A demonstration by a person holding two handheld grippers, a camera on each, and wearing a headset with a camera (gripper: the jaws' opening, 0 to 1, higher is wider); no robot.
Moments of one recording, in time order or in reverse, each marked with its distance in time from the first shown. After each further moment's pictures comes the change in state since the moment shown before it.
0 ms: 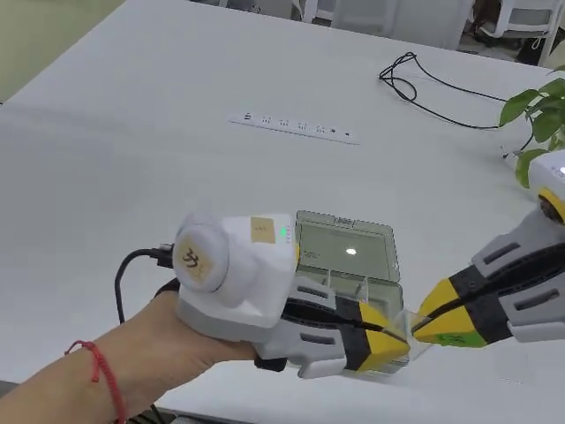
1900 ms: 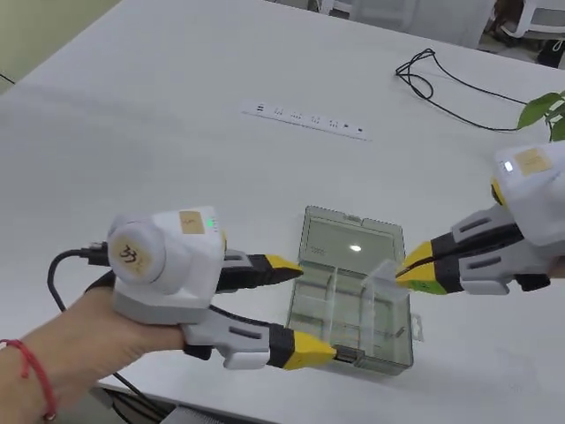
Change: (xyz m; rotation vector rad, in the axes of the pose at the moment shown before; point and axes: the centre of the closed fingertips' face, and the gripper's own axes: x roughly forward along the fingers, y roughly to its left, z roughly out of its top) left arm -0.066 0.061 -0.050 -0.065 0.072 0.286; right arm 0.018 -0.097 -0.038 0.030 0.076 -0.206
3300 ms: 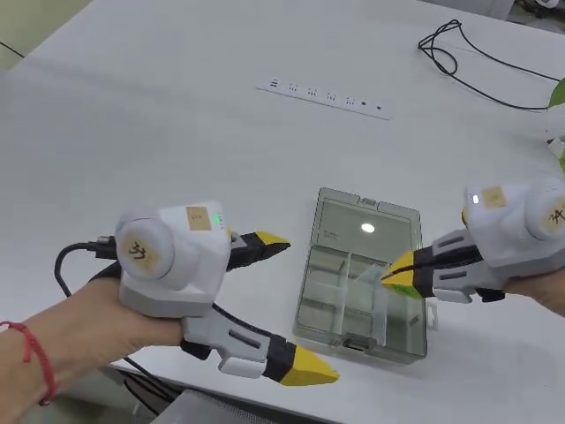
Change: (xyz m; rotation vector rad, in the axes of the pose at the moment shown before) left arm 0.004 0.010 -0.019 -0.017 0.033 0.023; right arm 0.056 -0.019 -0.039 0.012 -0.029 -0.009
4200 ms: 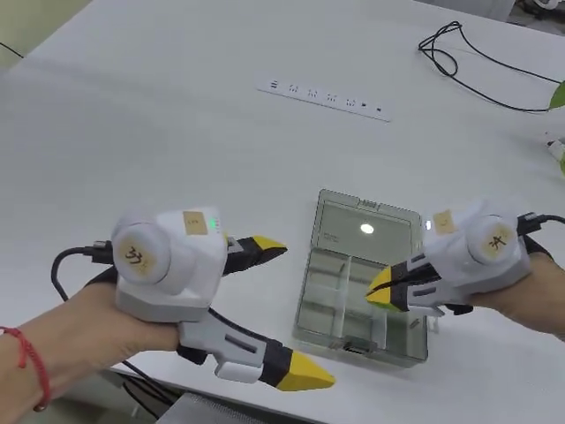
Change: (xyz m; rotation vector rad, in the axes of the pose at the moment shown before) left arm -0.003 0.002 -0.004 -0.011 0.006 0.000; right arm 0.033 -0.004 -0.020 -0.061 0.141 0.009
